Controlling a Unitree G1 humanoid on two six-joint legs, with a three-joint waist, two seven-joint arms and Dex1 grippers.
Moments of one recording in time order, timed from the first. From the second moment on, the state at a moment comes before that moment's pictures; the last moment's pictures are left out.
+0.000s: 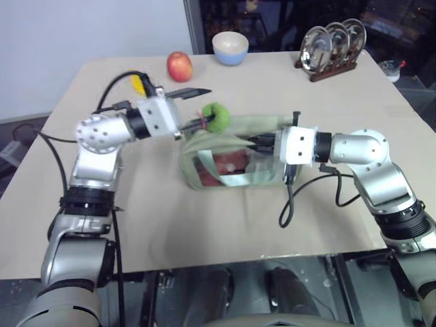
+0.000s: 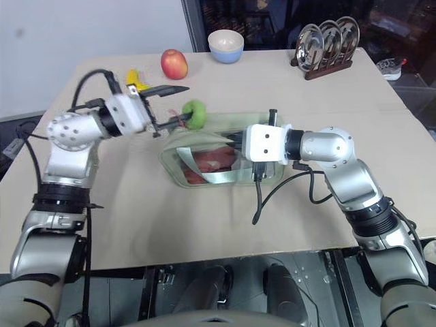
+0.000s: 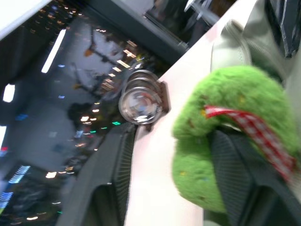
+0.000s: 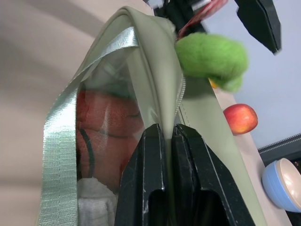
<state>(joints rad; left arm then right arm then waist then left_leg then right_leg) -0.74 0.73 -0.01 0.29 -0.27 -0.38 -1.07 -0.67 -0.56 0.27 -0.23 0.03 0.10 0.98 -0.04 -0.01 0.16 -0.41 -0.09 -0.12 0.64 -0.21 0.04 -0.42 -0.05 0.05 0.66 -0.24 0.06</state>
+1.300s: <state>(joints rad) -0.09 0.64 0.24 -0.24 -0.59 0.32 -0.91 -0.66 -0.56 0.27 -0.28 0.08 0.21 1.00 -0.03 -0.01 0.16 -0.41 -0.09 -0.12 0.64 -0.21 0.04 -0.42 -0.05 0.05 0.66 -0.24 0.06</state>
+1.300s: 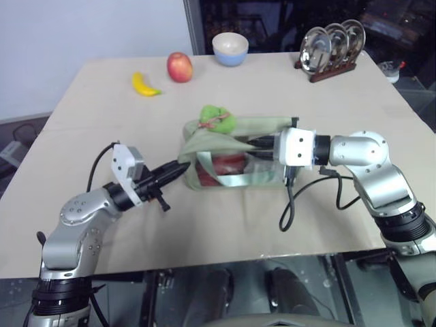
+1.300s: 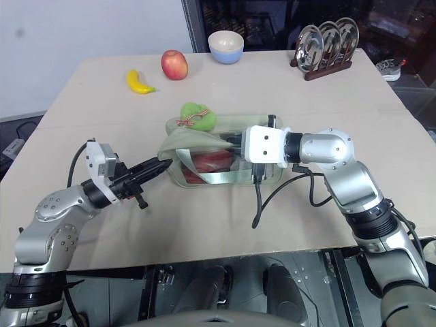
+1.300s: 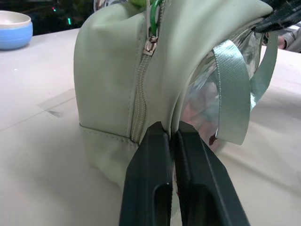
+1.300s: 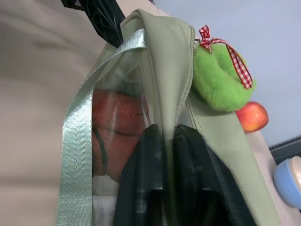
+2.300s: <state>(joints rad) -0.07 0.62 0.24 -0.26 -0.56 0.27 -0.88 -0.95 -0.49 0.48 -0.02 -0.22 -0.05 0.86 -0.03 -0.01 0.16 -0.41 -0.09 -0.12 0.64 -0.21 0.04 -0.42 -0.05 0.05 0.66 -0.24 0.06</state>
